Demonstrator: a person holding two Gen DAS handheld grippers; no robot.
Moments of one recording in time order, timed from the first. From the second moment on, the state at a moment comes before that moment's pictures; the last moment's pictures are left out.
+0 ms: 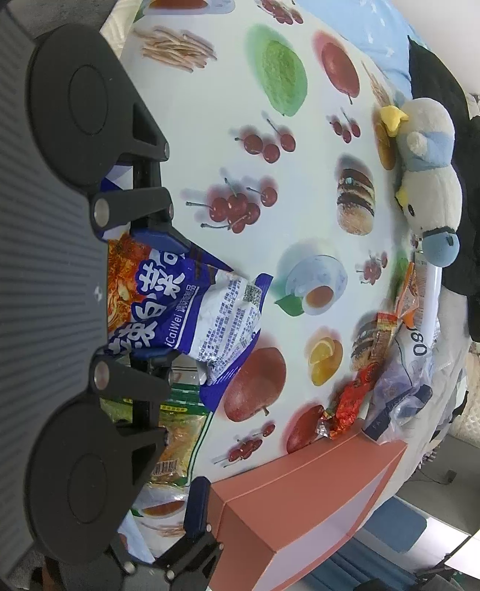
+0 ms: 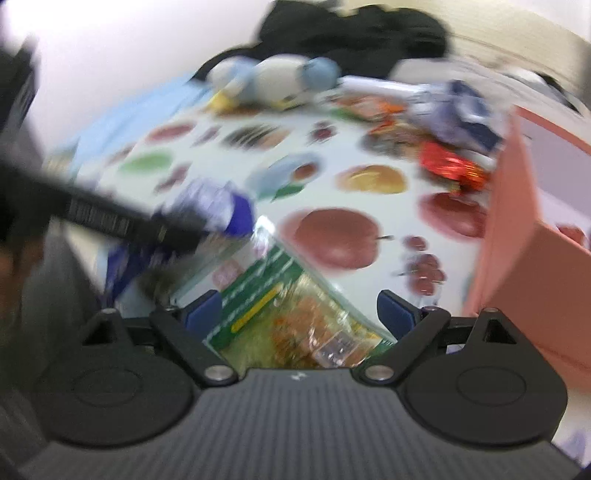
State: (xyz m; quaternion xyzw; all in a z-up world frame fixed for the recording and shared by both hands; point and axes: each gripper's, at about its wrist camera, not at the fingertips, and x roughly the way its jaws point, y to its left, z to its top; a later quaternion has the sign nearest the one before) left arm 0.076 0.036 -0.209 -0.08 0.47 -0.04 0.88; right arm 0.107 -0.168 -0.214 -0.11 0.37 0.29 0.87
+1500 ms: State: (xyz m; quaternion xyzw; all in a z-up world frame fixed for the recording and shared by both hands) left arm 0.041 0.014 -0.140 -0.13 0.42 -0.03 0.90; right arm 0.065 -0.195 -0.164 -0.04 0.37 0.15 0.92
